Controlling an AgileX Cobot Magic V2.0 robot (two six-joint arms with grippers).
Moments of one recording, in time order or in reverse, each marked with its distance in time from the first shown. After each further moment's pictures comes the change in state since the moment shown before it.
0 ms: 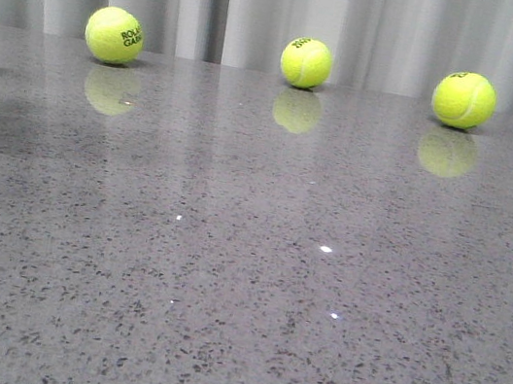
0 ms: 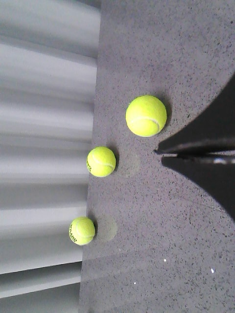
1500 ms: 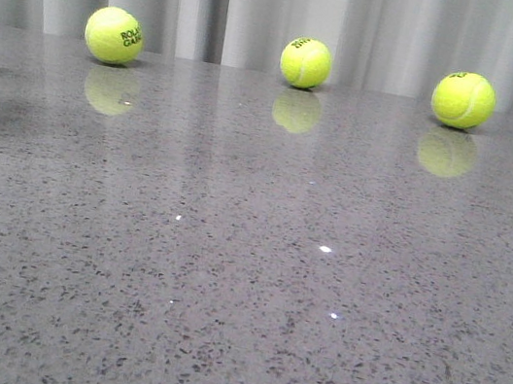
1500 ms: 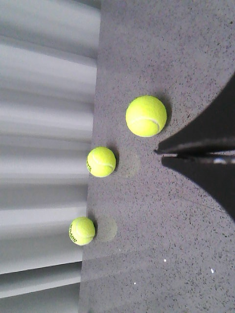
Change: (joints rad) left arm 0.000 -0.871 1.147 0.082 -0.949 -0.142; right arm 0.000 0.000 0.000 0.000 0.000 0.000
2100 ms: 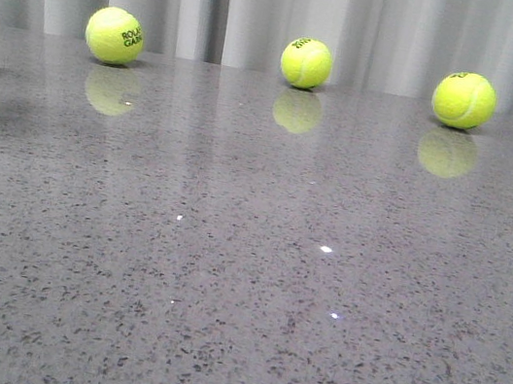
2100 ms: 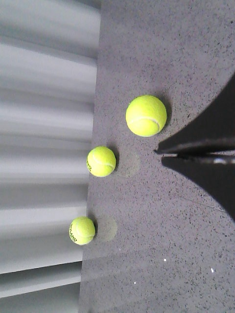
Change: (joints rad) left arm 0.004 0.000 0.018 0.021 -0.067 -0.002; right arm 0.000 0.000 0.000 0.000 0.000 0.000
